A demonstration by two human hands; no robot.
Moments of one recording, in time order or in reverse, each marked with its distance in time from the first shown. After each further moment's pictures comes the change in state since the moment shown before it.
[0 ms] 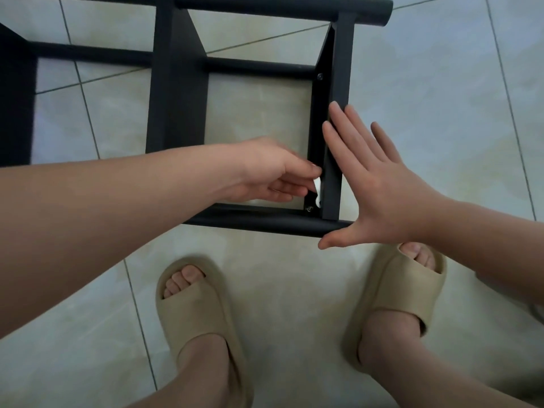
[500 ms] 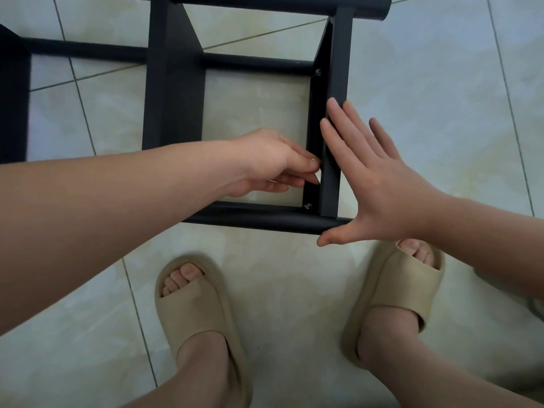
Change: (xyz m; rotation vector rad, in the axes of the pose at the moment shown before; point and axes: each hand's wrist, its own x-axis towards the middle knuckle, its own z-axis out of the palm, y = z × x) left_hand 0.000 0.004 0.004 0.068 0.089 0.036; right_hand 0.000 0.001 0.001 0.015 0.012 -0.007
